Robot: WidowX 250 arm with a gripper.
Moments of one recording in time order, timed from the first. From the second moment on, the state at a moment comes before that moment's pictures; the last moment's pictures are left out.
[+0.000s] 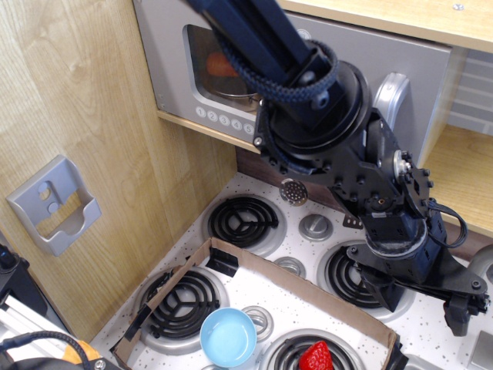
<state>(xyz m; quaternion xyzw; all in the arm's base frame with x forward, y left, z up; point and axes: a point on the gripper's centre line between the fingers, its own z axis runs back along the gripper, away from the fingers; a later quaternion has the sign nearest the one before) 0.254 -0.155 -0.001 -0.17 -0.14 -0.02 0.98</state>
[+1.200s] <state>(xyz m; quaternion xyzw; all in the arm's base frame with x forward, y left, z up) 0.245 -0.106 0.044 -0.03 -0.14 -0.03 0.99</state>
